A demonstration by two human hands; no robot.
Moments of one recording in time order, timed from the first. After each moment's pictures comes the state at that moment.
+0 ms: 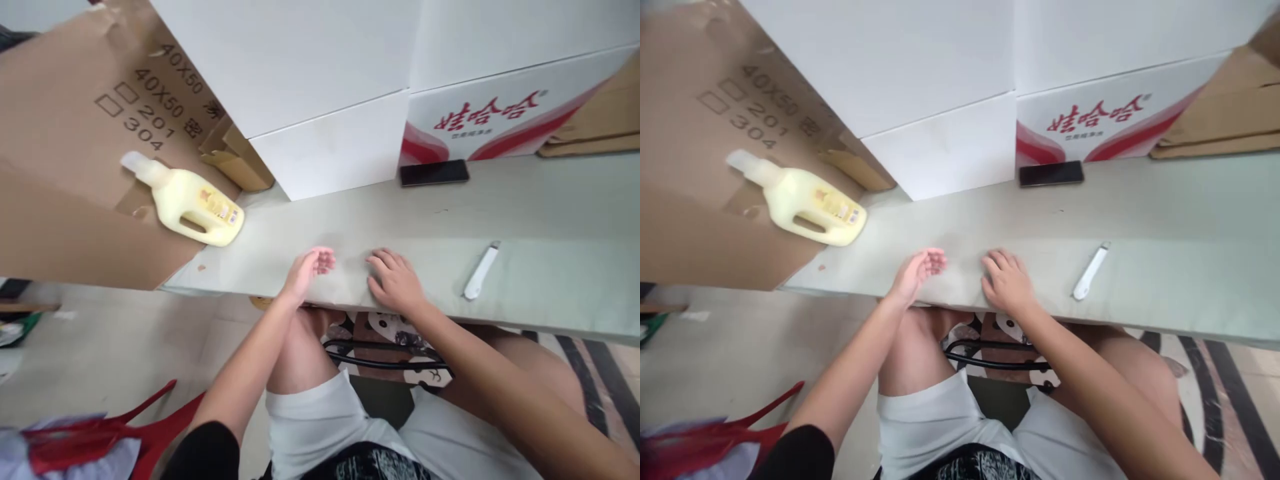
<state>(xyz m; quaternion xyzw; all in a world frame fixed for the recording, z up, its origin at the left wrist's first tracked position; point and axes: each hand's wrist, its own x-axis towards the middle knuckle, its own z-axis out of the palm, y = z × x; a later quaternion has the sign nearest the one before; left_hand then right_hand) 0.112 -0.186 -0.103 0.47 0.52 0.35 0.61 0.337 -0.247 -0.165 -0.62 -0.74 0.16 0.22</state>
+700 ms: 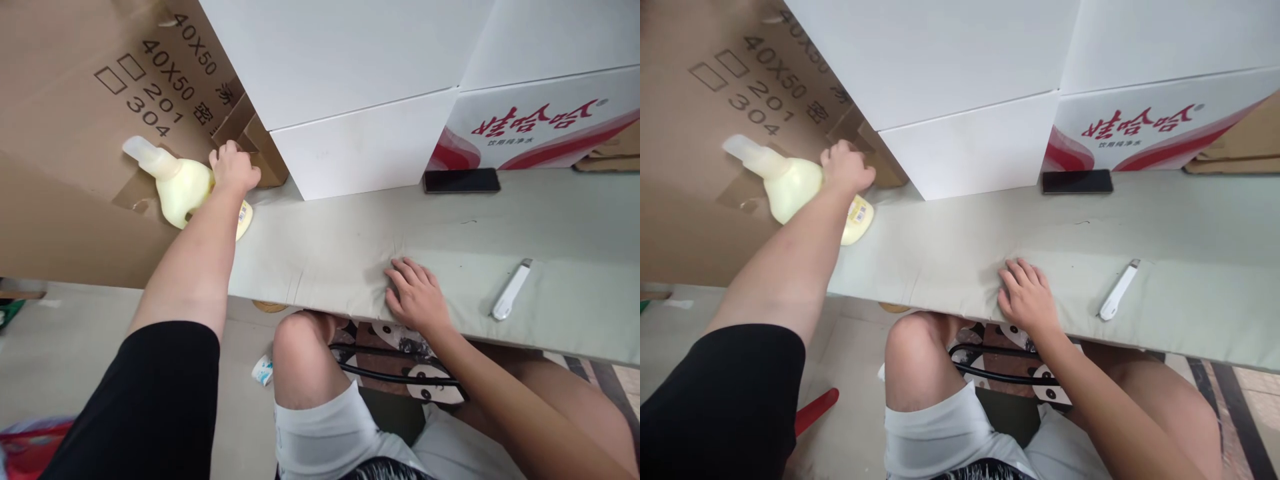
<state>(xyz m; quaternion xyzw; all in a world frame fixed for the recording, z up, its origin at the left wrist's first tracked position) -0.038 0.092 -0.039 0.73 0.66 0.17 -0.05 0.324 -0.254 -0.177 -0.63 -0.76 -0.01 0.15</state>
